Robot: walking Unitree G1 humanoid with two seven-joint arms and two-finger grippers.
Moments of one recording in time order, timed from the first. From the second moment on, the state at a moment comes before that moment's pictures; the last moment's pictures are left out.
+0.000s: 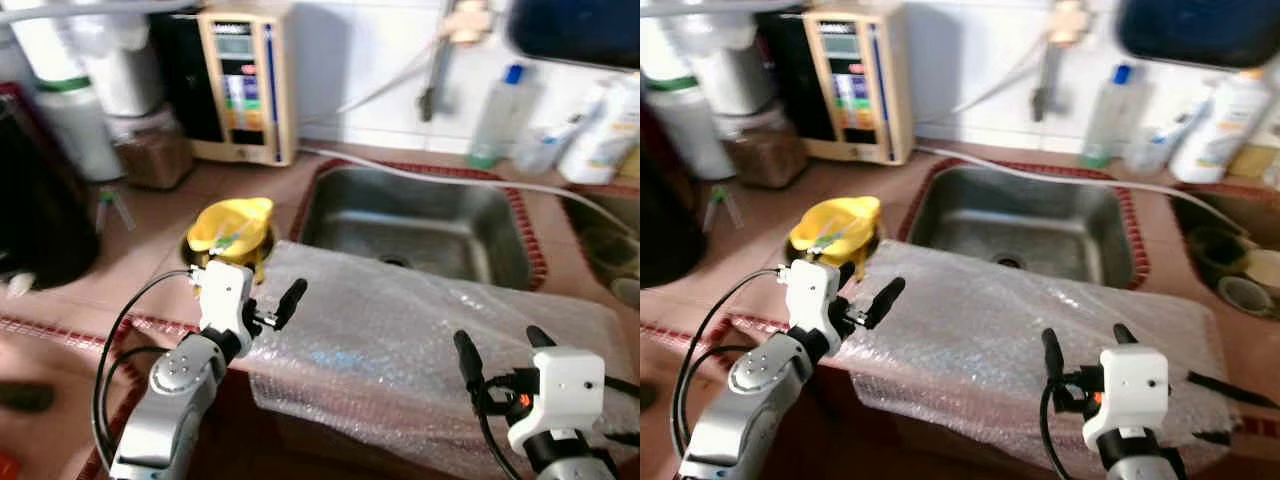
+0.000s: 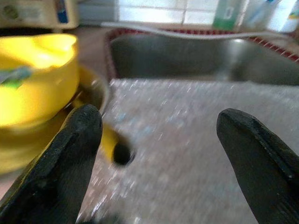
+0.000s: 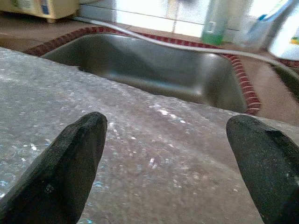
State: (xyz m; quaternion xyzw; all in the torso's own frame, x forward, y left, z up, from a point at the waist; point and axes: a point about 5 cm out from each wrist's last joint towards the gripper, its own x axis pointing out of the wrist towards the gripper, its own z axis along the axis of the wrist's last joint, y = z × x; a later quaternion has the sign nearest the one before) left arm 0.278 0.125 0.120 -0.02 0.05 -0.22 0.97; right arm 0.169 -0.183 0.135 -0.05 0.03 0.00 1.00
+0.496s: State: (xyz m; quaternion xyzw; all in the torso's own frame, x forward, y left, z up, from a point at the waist) left arm 0.279 0.151 0.123 0.02 0.03 -0.14 0.99; right arm 0.168 -0.179 0.132 -0.04 0.04 0.01 1.00
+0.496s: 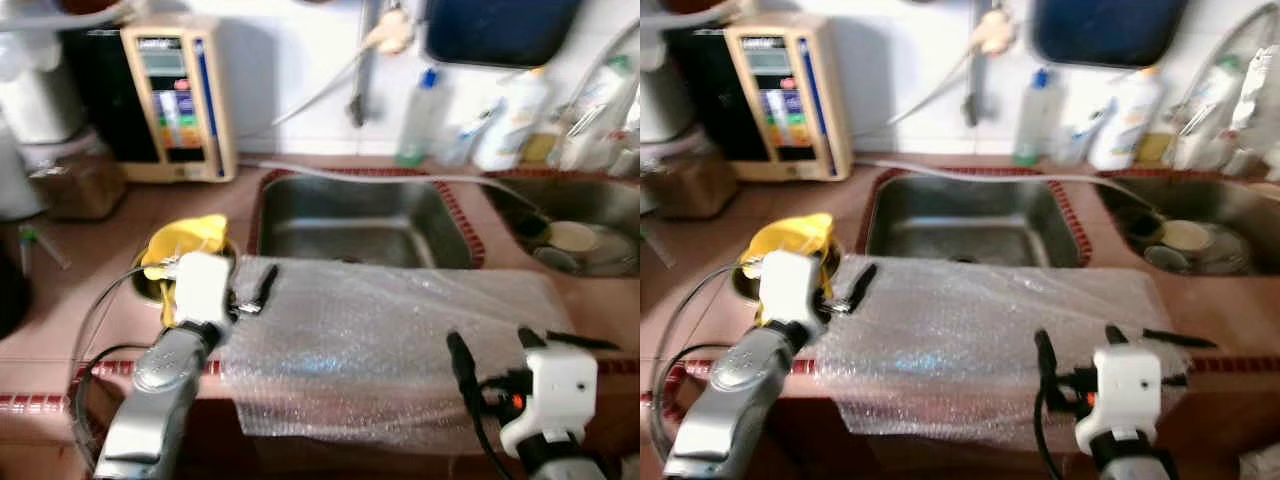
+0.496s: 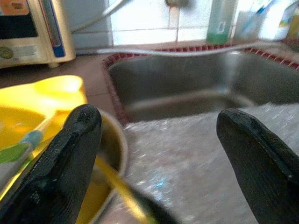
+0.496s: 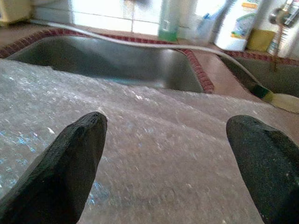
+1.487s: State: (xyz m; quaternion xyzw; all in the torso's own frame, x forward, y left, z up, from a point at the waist) left arm 0.287 0.168 0.126 0.10 0.01 -0.05 0.99; right arm 0.177 -0.177 0.140 -0.07 0.01 0.02 1.00
